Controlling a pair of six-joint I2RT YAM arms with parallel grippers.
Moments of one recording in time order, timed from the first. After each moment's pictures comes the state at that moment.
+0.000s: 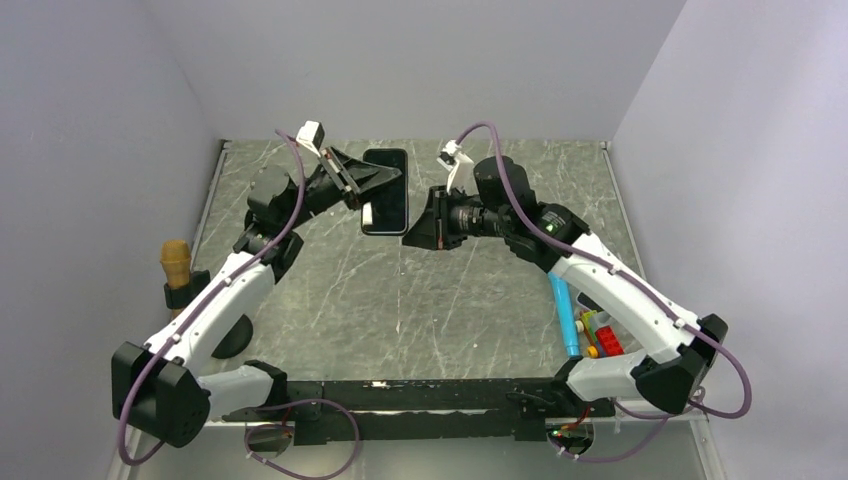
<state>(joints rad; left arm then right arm) -0.38 1.17 0.94 0.44 0.59 -1.52 0.80 1.28 1.39 -0.50 -0.38 0.60</state>
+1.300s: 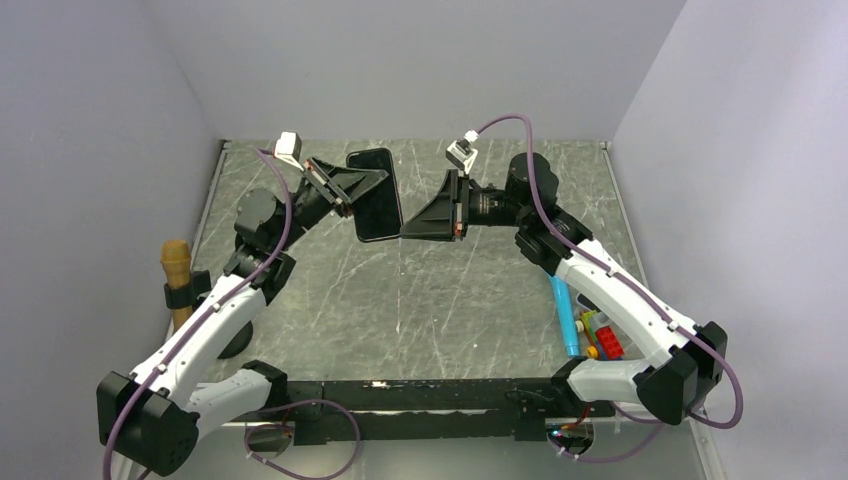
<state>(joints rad) -0.41 1.03 0.87 0.46 0.42 -1.41 0.63 1.25 1.20 0.02 -0.87 1.16</state>
